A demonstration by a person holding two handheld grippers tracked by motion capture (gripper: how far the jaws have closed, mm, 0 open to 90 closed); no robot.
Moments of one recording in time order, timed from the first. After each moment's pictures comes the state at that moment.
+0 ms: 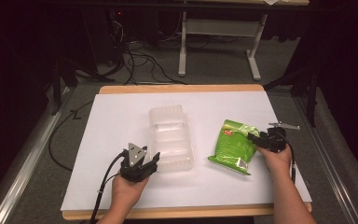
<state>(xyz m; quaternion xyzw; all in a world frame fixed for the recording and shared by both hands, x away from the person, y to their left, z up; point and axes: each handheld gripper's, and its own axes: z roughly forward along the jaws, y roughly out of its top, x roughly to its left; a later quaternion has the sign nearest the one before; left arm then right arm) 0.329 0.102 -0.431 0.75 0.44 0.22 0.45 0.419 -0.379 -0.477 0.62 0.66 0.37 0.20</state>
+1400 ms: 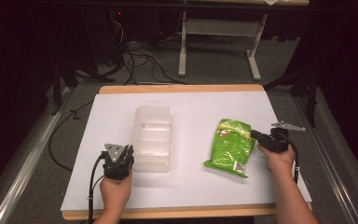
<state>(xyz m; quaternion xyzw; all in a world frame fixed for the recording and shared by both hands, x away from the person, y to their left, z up) 0.330 0.142 -0.430 0.66 0.55 0.29 0.43 0.401 -0.374 -0.456 0.57 0.67 0.44 0.18</state>
